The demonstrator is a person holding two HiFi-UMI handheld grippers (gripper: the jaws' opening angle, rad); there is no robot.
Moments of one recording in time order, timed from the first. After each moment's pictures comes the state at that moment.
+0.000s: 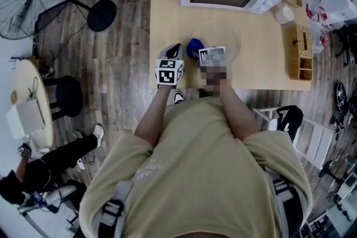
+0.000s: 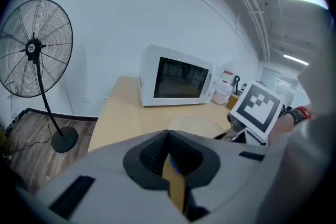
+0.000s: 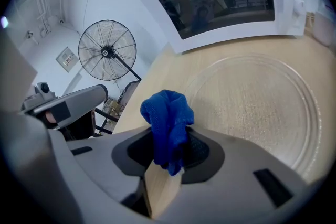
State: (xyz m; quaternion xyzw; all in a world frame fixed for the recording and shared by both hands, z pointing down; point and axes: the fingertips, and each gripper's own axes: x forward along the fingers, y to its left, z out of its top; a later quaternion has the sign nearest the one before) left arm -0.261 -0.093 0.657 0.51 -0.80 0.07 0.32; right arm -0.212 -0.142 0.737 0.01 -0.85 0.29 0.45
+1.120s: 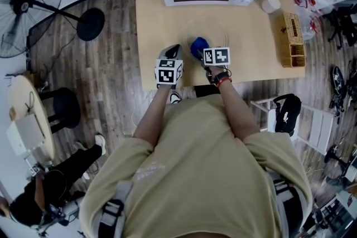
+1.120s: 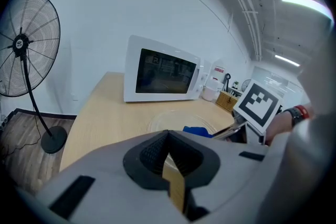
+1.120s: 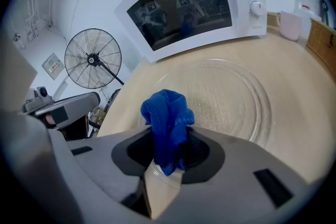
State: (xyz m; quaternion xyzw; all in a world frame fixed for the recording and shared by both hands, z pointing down) left arm -0.222 -0.127 0.666 0.55 -0.77 0.08 0.33; right arm -0.154 -0.201 0.738 0.09 -0.85 0.29 0.44
